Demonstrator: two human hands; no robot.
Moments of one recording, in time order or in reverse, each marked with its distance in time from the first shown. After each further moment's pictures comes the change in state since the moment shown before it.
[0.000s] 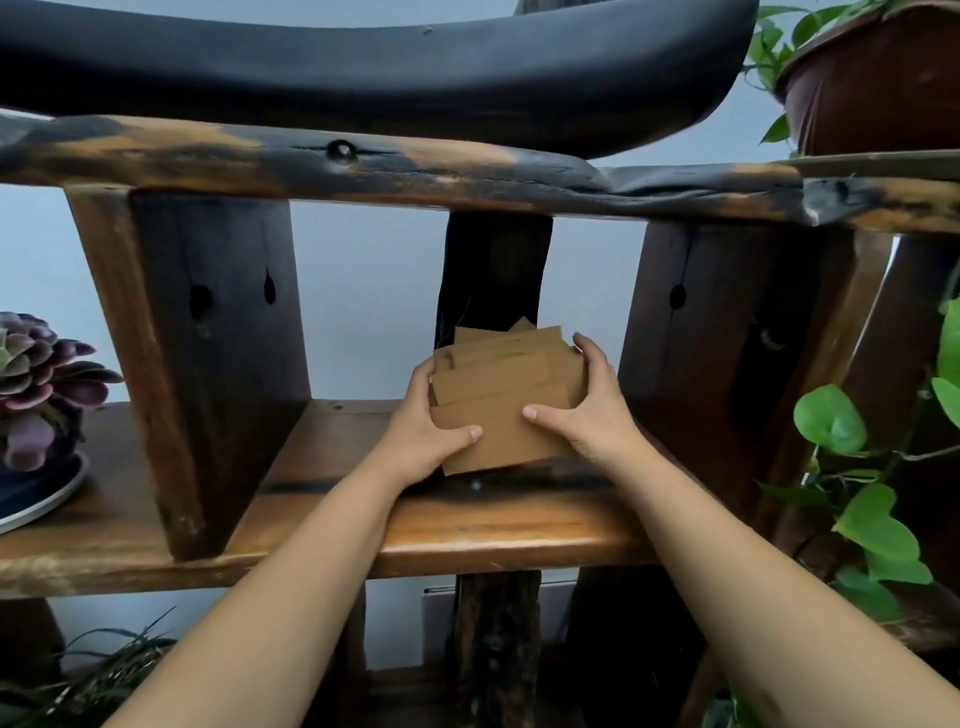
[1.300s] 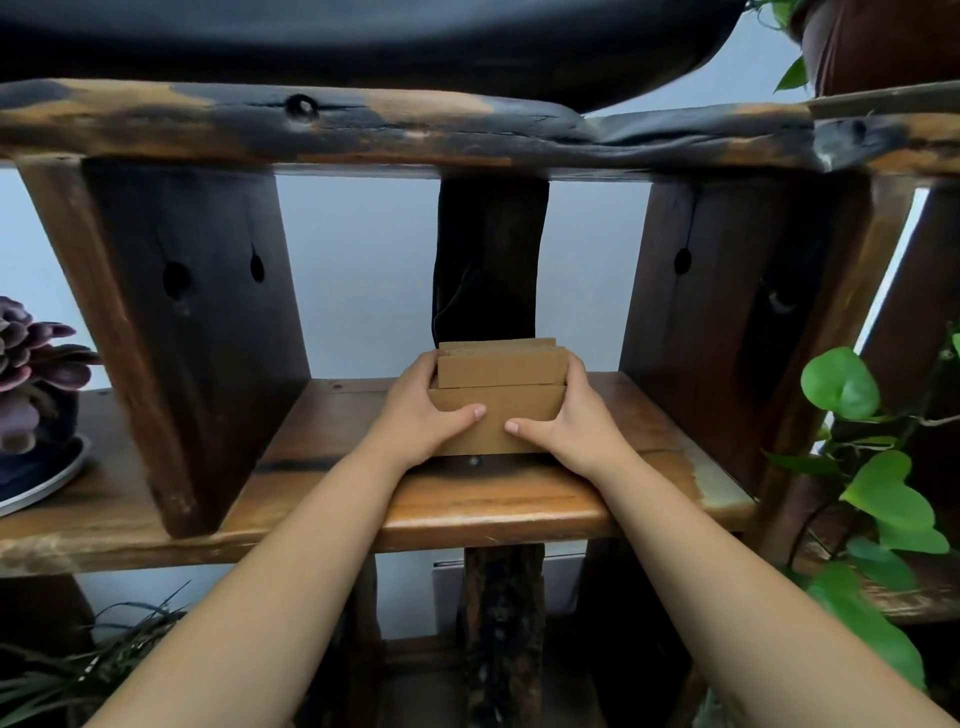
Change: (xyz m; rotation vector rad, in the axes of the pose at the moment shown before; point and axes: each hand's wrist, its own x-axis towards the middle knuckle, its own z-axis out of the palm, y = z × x) left_hand -0.004 -0.001 0.006 0.294 0.059 0.027; right_hand -0.020 0.024 0.016 -0.087 -0.099 0.010
